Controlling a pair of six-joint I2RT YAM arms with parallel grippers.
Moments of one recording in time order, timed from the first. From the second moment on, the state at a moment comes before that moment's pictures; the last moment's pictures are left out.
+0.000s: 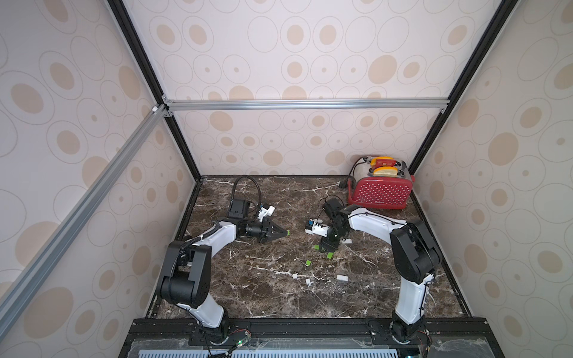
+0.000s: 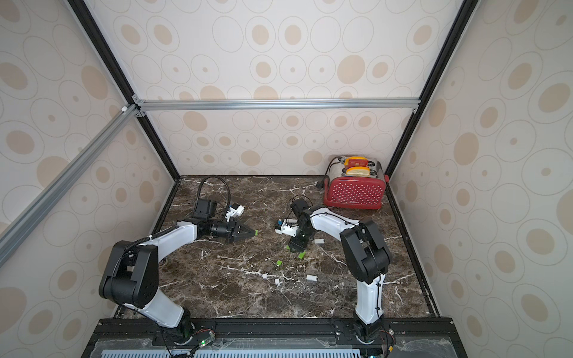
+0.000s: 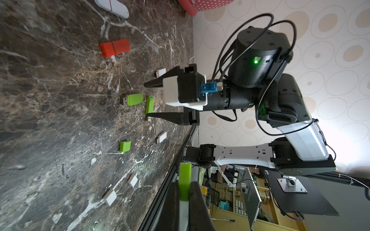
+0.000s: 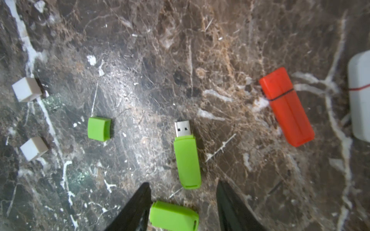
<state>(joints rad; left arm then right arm) -0.17 1.62 0.94 -0.30 1.21 -0.52 0.63 1.93 1.32 -0.77 -0.28 -0.67</state>
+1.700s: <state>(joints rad) -0.20 1.75 0.95 -0.23 1.29 -0.51 0.79 1.79 1.39 -0.65 -0.39 -0.79</state>
